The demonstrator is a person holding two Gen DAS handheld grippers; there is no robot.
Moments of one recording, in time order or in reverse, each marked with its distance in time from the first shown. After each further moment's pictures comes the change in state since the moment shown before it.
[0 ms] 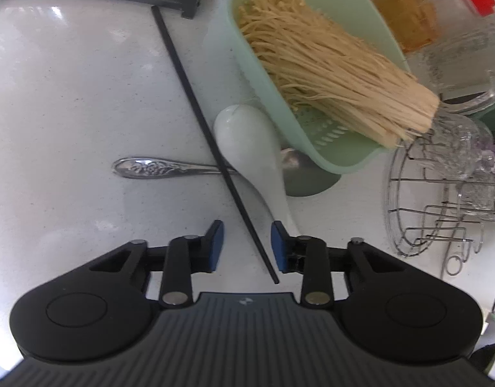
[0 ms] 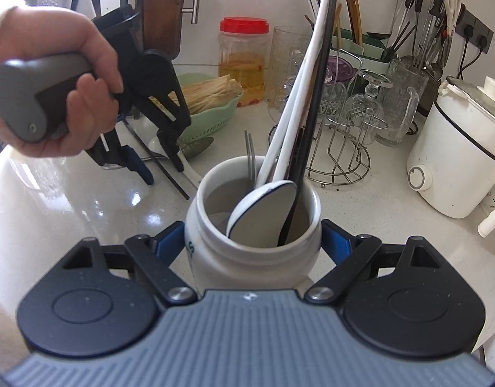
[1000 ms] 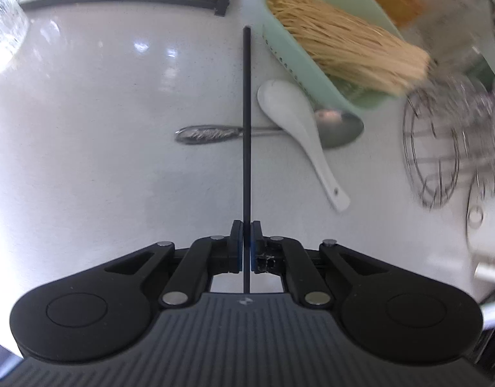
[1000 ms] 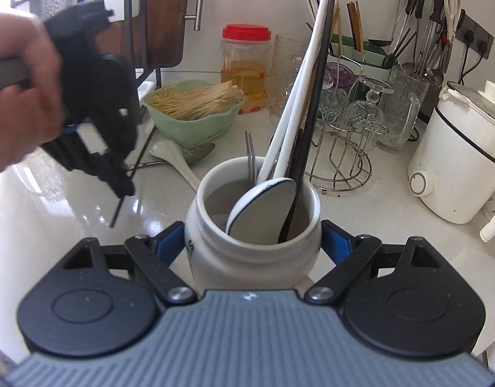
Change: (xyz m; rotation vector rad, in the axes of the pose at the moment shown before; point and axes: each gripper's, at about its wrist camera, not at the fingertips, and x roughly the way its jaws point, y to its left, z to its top) left arm -0.041 0.034 -0.041 0.153 -0.040 0.043; right arm 0.001 -0.002 -0.004 -0.018 -0.037 0.017
